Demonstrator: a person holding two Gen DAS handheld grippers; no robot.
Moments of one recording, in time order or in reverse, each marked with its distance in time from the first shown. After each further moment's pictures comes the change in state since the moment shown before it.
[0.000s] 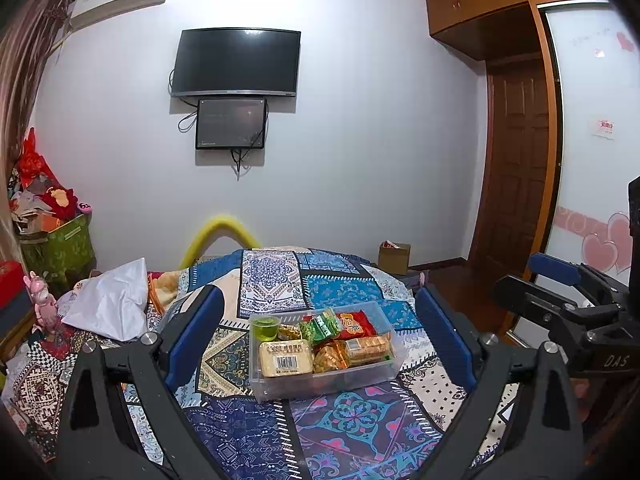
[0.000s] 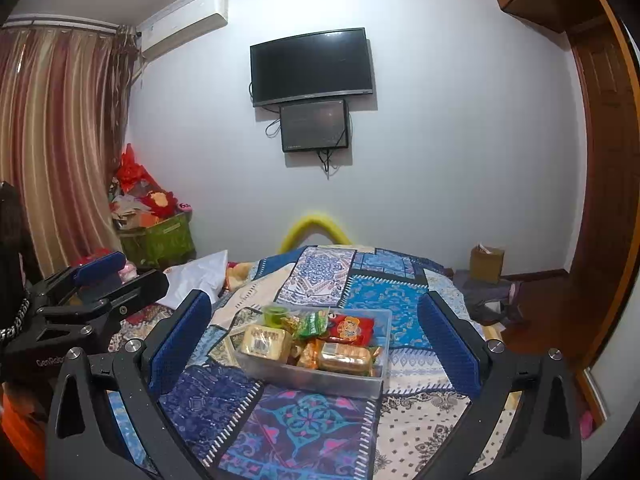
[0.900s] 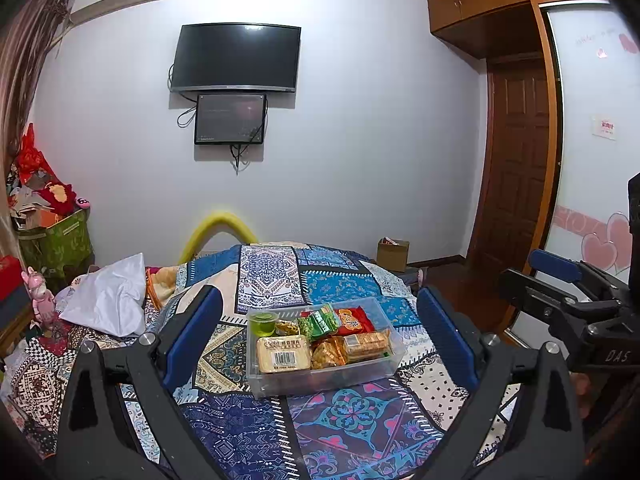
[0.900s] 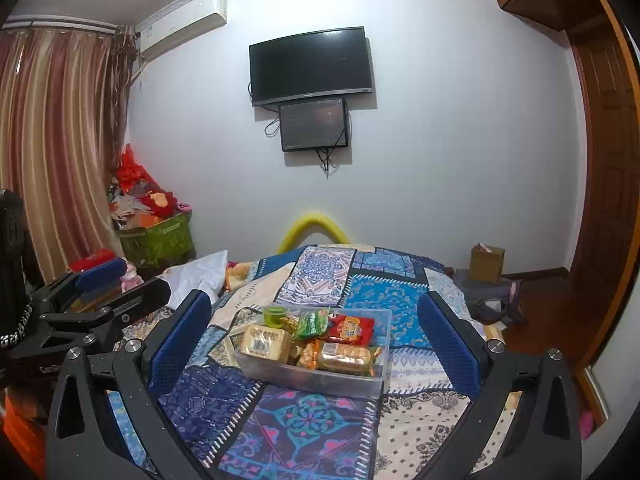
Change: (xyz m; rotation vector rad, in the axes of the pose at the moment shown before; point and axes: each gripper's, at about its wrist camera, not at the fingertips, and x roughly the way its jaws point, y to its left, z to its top) left arm 0.004 0.002 -0.004 -0.008 0.011 -0.006; right arm 0.001 -0.002 0.002 0.006 0.008 -0.002
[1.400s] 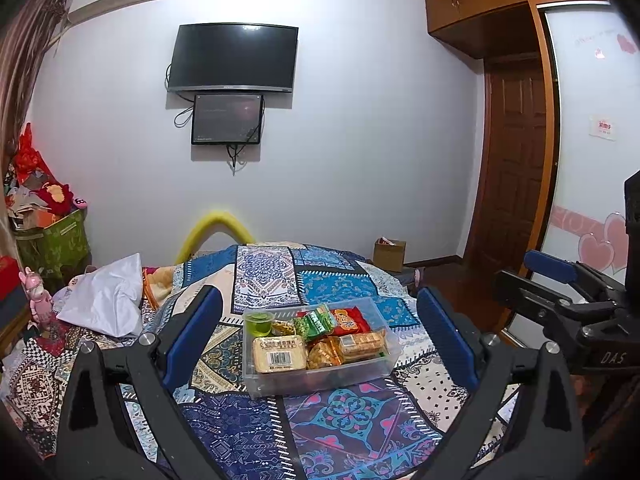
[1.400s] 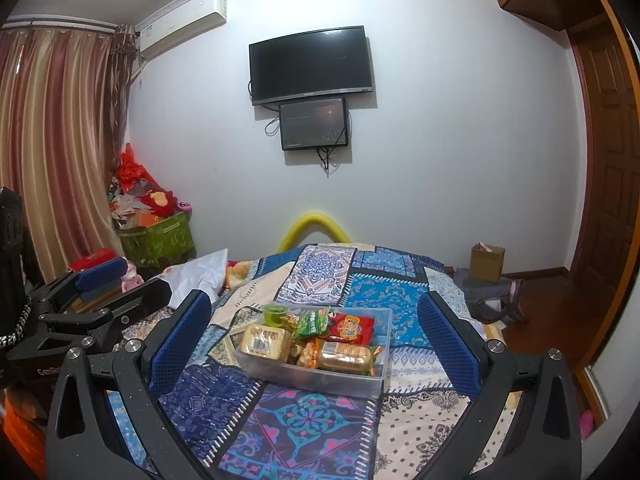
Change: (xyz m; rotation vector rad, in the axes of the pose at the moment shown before) left arm -0.002 -0.001 0.000 -0.001 -0.004 -0.017; right arm 0.000 -0.001 0.001 -0.003 0.004 0.003
